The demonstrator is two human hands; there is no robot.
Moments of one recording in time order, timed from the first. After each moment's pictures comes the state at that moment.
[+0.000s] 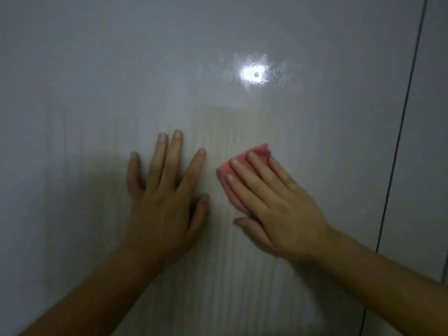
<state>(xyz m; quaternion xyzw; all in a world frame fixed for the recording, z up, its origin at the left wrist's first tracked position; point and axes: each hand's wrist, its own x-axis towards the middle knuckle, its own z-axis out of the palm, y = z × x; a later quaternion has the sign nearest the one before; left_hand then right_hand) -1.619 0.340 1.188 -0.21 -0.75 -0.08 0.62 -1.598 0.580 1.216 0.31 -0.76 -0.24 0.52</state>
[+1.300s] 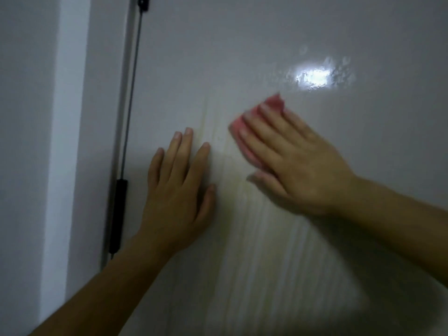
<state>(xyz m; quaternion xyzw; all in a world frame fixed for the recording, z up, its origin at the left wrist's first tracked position) -1.638 0.167 1.165 -0.16 -0.75 -0.13 0.63 -1.626 0.401 1.285 0.34 -0.72 -0.30 0.52</state>
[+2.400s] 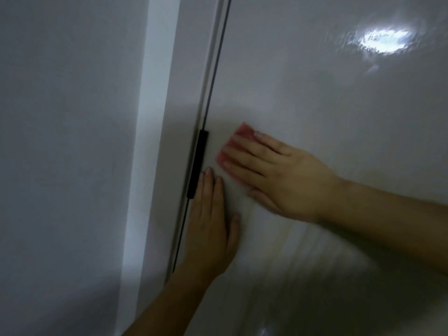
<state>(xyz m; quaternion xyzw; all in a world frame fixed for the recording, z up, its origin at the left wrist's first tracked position) -1.632 0.137 1.005 -0.09 -0.76 -0.33 0.55 -1.649 0.288 1.183 0.50 -0.66 -0.35 0.43</state>
